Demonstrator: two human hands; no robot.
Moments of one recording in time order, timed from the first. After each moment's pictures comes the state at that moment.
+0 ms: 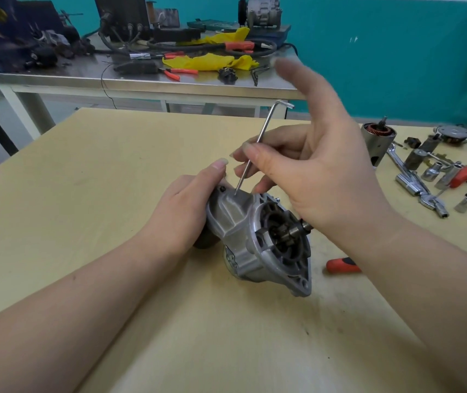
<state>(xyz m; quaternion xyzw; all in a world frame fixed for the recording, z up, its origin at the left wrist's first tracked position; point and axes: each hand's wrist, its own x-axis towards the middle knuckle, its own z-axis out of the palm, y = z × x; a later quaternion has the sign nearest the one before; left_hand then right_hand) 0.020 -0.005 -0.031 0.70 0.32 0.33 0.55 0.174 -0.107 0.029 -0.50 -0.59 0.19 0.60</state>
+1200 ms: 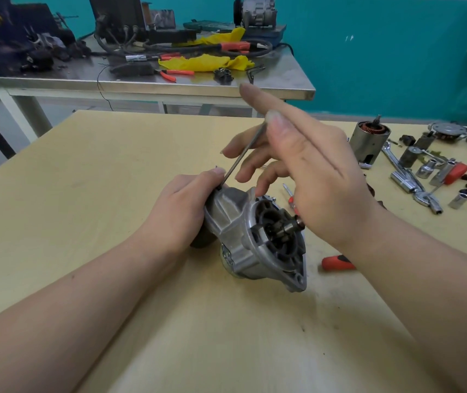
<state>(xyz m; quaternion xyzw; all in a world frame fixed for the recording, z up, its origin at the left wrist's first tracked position) 0.023 -0.008 -0.027 0.69 0.35 0.33 0.54 0.177 -0.114 0.029 -0.48 -0.64 0.20 0.57</state>
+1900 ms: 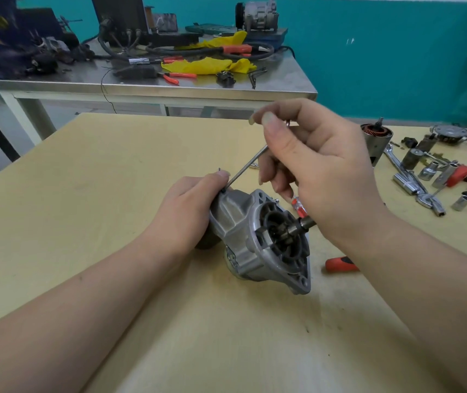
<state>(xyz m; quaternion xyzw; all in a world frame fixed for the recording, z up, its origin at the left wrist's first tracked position) 0.023 -0.006 -0.032 0.68 0.36 0.34 0.55 0.176 -0.108 0.029 -0.49 -0.56 0.21 0.64</state>
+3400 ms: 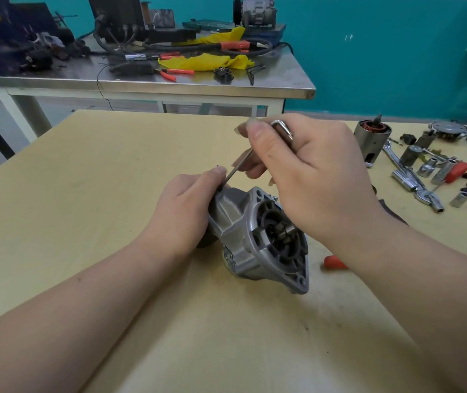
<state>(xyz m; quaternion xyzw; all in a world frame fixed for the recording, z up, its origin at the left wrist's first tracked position) 0.025 -0.008 -0.035 0.66 0.33 0.36 0.56 0.164 -0.114 0.032 -0.62 -0.59 0.02 0.51</state>
